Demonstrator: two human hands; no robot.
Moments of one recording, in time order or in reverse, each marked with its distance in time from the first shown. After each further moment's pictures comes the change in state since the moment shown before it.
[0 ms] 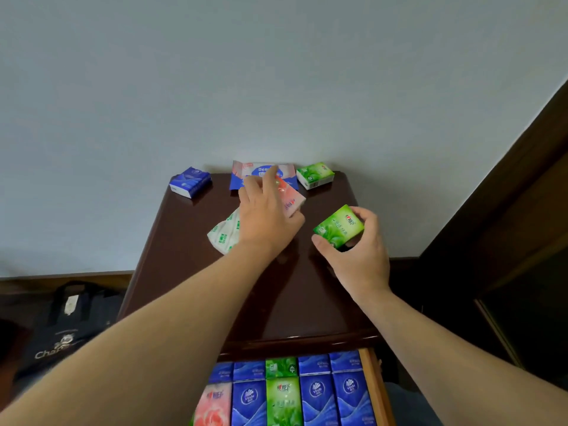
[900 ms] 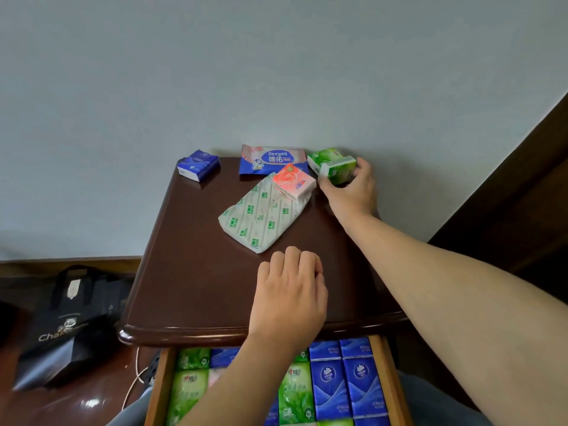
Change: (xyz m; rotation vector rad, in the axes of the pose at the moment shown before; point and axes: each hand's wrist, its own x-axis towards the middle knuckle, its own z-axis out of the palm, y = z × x) left_hand -0.145 -0.009 0.005 0.302 -0.001 0.277; right_hand 0.090 -0.018 0.061 -0.029 0.052 0.108
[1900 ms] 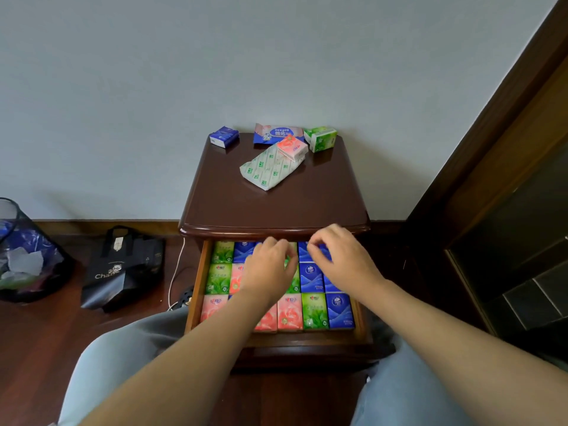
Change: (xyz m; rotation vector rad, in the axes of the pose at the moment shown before) left_hand -0.122 0.027 -0.088 -0.237 -0.322 -0.229; right_hand -0.249 0.025 -0.183 -0.295 -0.545 -0.616
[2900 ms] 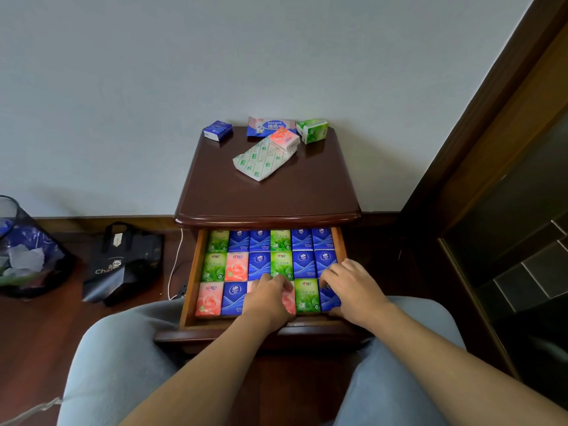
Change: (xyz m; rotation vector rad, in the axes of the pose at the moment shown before) left_hand -0.055 -0.007 0.047 0.017 -0.408 -0.216; right_hand -0.079 0.035 0.023 -0.446 -0.413 -0.090
